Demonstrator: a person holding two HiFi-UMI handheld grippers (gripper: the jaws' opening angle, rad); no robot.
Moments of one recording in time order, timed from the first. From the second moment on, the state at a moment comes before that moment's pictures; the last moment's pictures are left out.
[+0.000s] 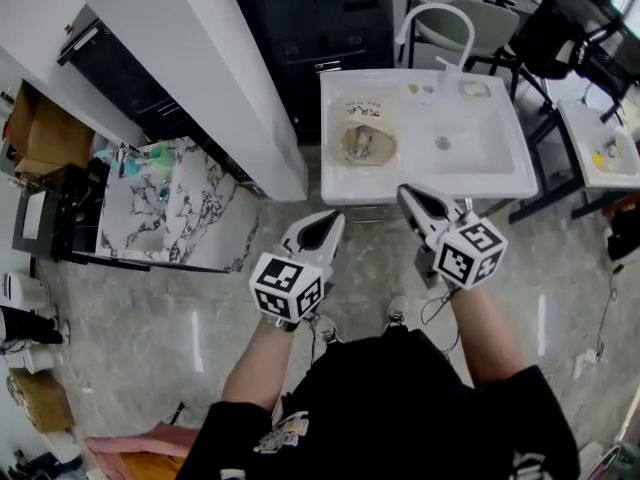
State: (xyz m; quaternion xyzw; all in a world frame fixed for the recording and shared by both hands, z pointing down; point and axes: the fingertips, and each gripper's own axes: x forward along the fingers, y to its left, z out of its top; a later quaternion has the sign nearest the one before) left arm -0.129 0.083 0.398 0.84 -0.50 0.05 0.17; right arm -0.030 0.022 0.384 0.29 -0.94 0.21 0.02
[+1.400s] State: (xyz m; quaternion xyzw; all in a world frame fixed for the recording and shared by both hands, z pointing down) left arm -0.127 0.104 0.391 0.87 -0.45 0.06 0.17; right arm -0.017 0.063 0.391 0.35 -0.91 0.22 0.02
